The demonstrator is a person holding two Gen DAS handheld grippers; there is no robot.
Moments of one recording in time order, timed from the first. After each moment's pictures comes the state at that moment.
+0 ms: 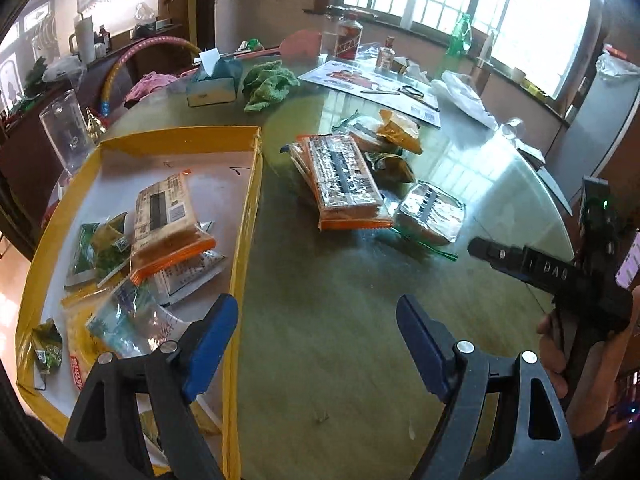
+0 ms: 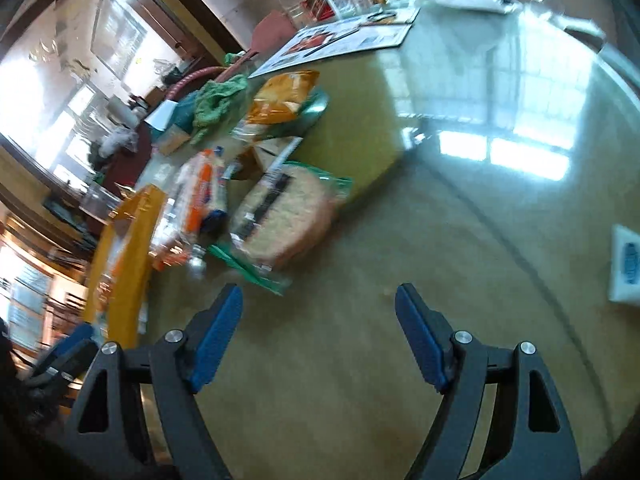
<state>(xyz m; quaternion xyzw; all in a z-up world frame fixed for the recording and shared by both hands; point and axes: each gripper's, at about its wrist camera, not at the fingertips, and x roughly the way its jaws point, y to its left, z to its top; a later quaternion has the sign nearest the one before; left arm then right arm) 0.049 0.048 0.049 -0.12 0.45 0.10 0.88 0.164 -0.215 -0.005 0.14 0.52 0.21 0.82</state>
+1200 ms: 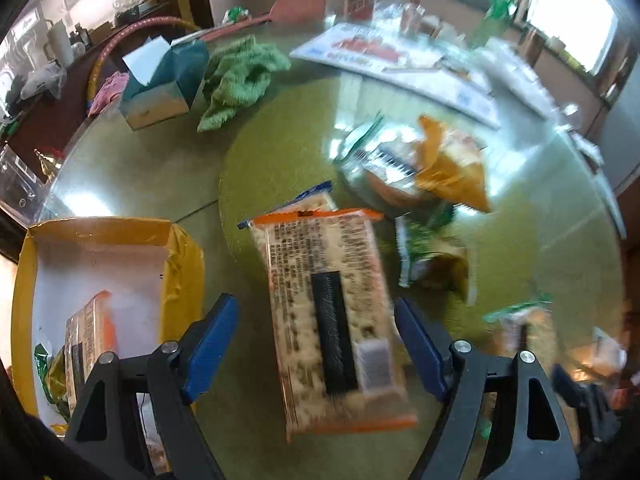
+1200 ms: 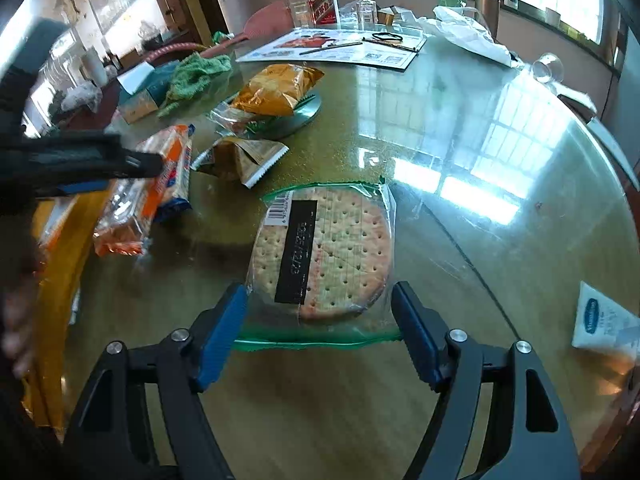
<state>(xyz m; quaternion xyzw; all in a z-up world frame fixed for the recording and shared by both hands) 0.226 0.059 0.006 -0.09 0.53 0.14 0.83 0.163 -0.184 -0.007 0.00 0.50 0.15 0.85</state>
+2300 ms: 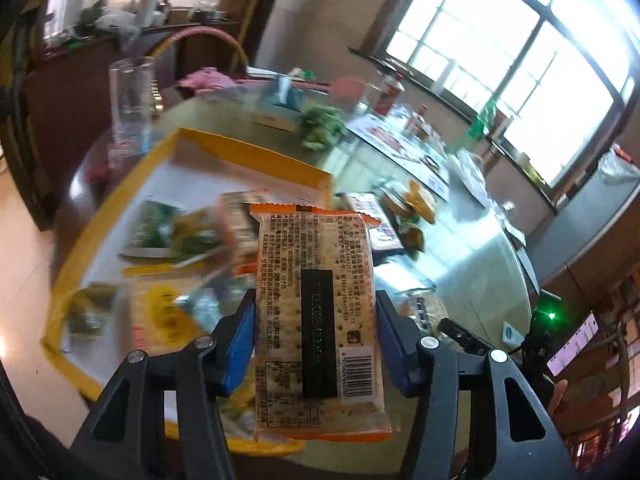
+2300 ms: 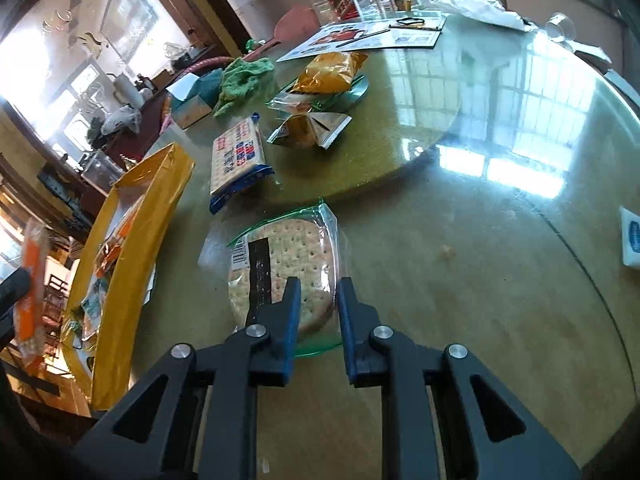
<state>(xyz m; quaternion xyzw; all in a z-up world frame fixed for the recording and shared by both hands) -0.016 0.124 0.088 -0.25 0.37 0.12 0.89 0.117 -0.172 -0.004 0.08 0.50 0.20 0.84</state>
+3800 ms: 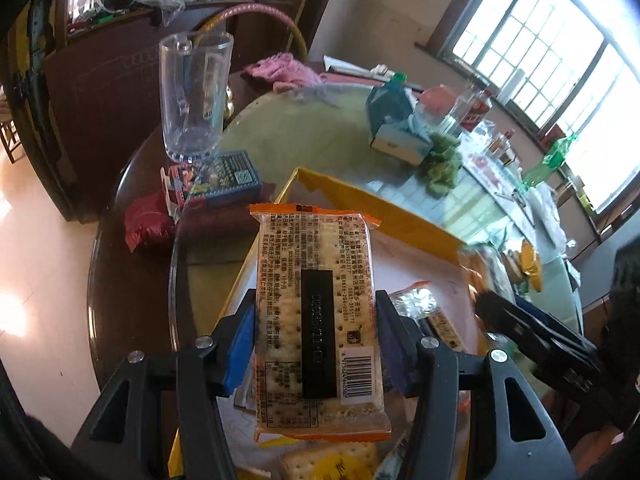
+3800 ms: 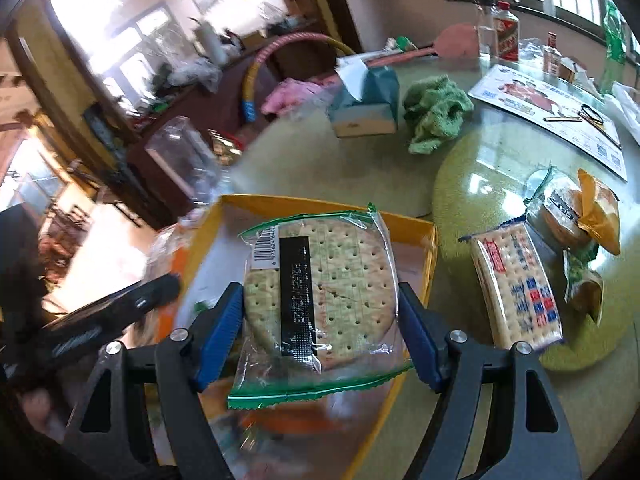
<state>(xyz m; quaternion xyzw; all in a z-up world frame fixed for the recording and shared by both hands) 0.040 0.287 0.040 -0.27 0.41 0.18 0.85 0.178 0.089 0.042 -0.01 0.49 0.31 0.81</state>
